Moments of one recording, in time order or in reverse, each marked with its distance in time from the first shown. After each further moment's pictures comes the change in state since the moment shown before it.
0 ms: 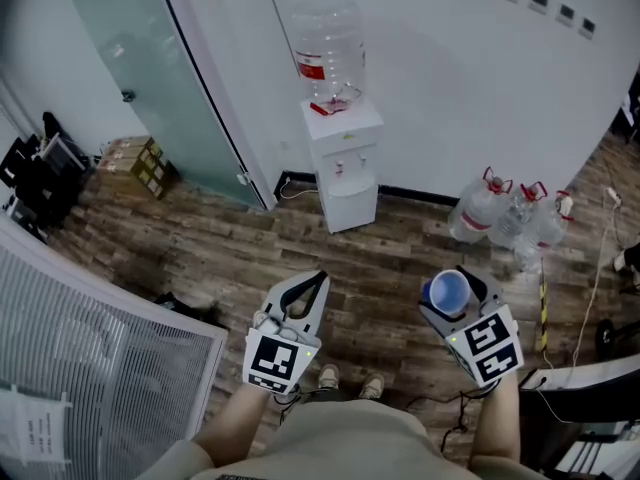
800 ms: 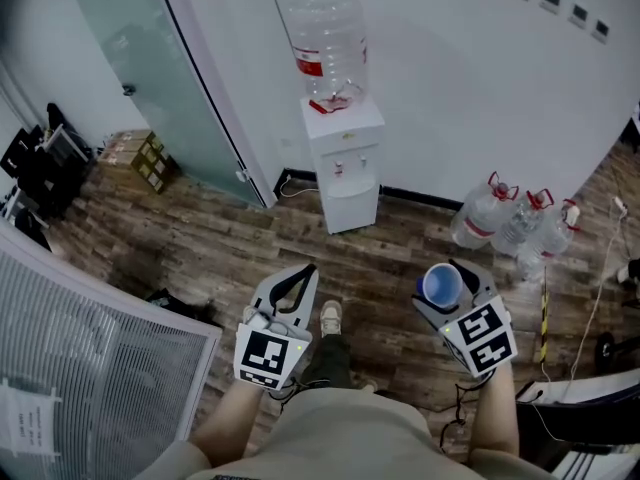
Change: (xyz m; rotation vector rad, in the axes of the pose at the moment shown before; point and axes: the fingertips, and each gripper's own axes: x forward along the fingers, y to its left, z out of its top) left arm 0.044 0.016 -0.013 0.001 0.019 0.081; right arm 0.048 -0.042 -0.013 -0.011 -0.006 0.061
